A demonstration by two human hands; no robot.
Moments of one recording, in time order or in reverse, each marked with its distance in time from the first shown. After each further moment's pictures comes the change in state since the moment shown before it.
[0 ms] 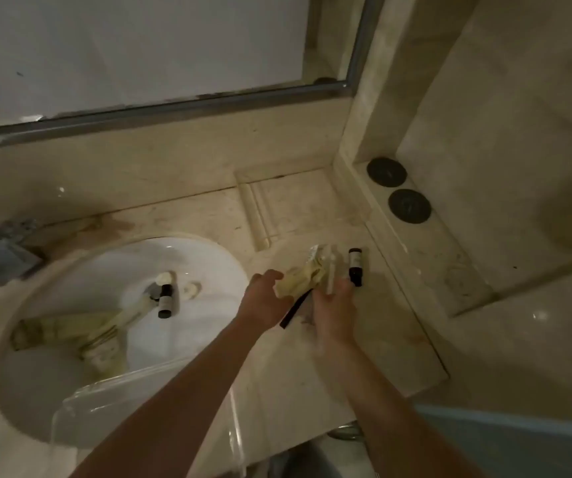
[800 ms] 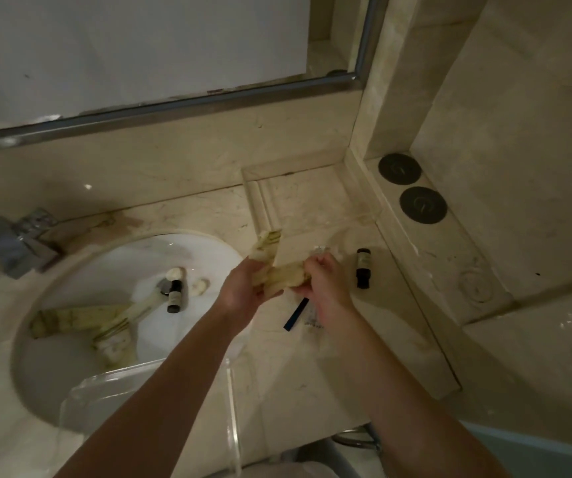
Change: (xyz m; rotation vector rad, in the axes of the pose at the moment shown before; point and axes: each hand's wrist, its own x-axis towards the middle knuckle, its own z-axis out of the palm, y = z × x) left_hand -0.009 0.002 -0.031 -1.091 -0.032 -0.168; right_hand 0.015 -0.044 0.007 0.443 -0.373 0.104
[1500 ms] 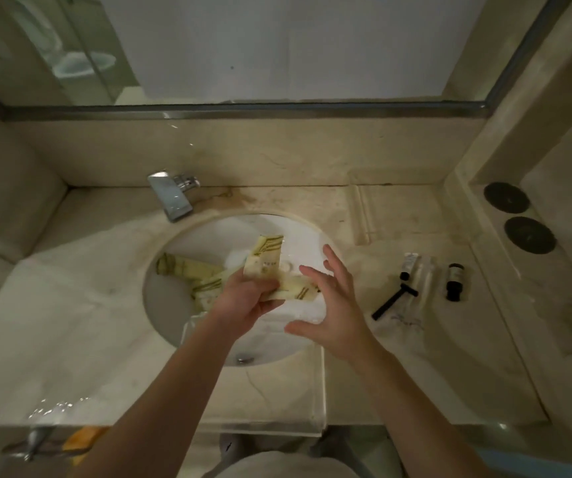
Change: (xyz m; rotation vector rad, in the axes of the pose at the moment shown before) left_hand -0.104 0.006 -0.152 -0.129 0.152 0.123; right_hand -0.106 0.069 0.079 -0.899 -0.516 -0.881
